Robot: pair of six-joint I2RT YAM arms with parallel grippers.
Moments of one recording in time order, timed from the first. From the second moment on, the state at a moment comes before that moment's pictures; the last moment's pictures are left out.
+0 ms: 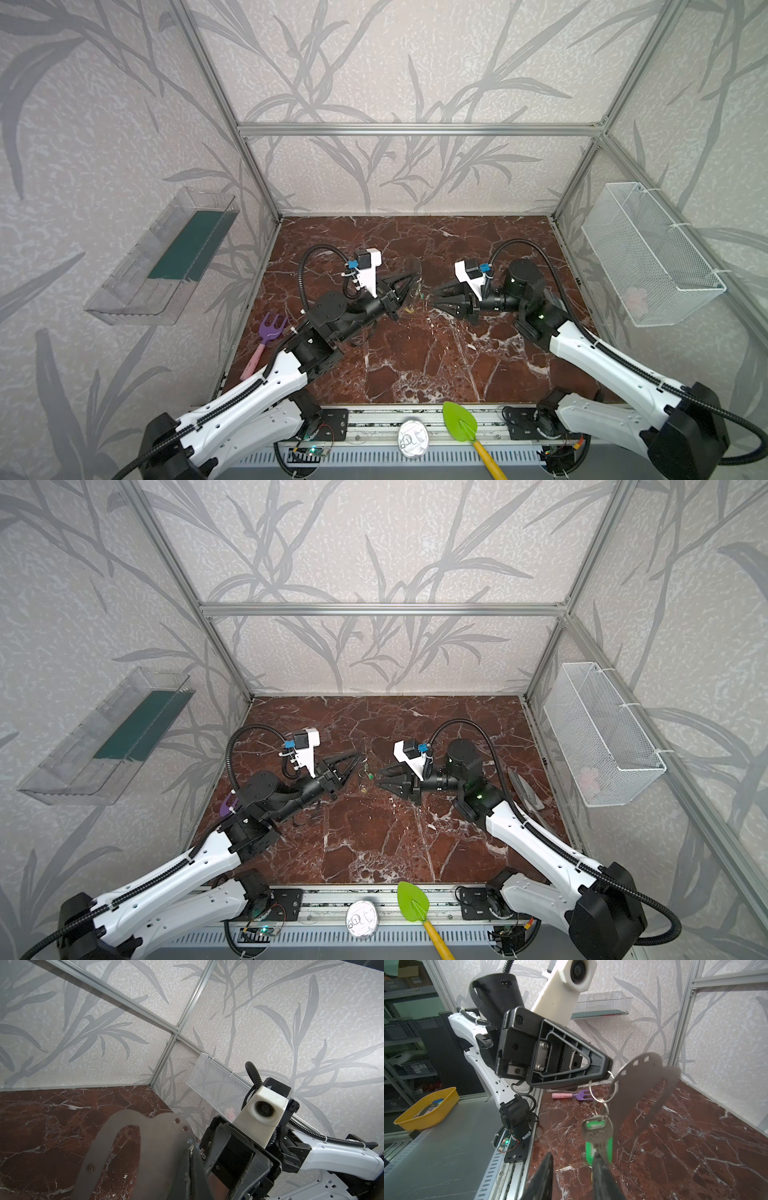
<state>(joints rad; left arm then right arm) -0.78 0.88 0.66 0.37 0.14 -0.58 0.60 1.10 0.78 0.24 -0.90 0.04</state>
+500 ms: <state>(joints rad) -0.78 0.89 0.65 0.37 0.19 -0.58 0.60 1.17 0.82 0.32 -0.84 0.17</state>
